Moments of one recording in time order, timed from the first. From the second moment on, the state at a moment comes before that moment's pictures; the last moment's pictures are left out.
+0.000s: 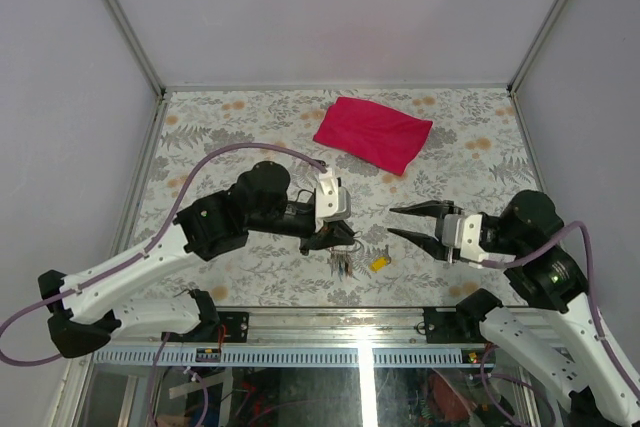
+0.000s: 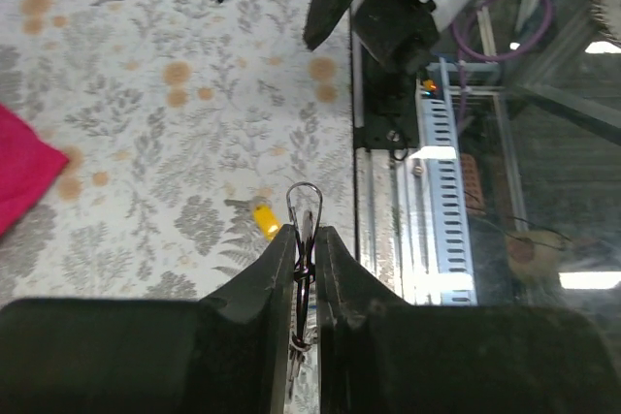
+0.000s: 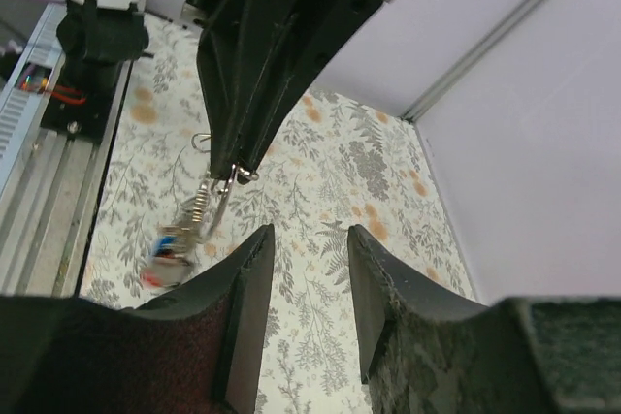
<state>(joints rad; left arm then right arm) -1.04 1.07 1.18 -0.45 0.48 0.16 0.56 0.54 0.89 -0.34 -0.86 -0.53</state>
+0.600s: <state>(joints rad) -0.97 1.14 1.18 -0.53 0.69 0.19 0.88 0.79 1.09 -0.67 -0.71 -1.00</state>
